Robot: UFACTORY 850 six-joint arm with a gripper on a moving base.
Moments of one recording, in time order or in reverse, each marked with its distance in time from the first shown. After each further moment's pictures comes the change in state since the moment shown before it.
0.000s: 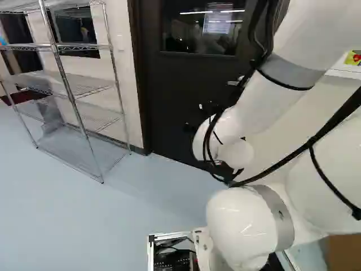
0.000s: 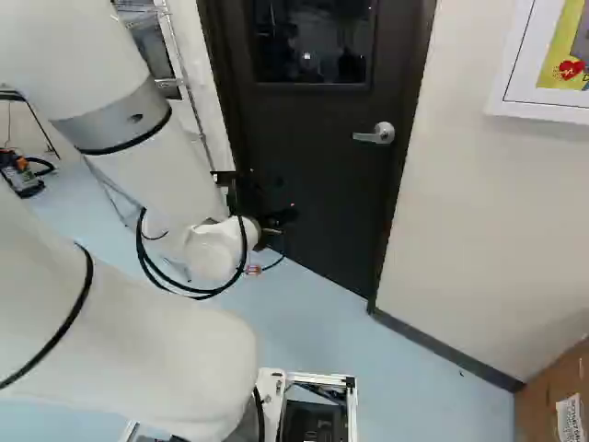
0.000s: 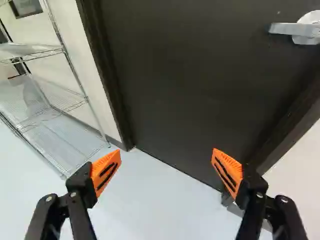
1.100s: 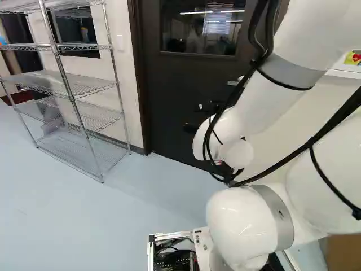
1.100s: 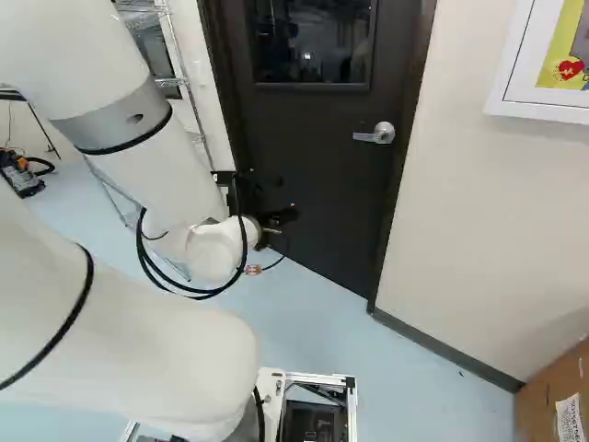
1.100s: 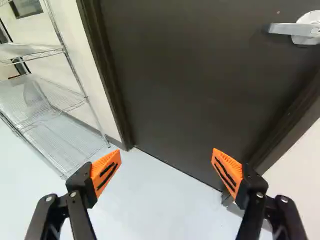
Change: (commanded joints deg) arm 0.0 0.0 0.0 0.0 0.0 0.0
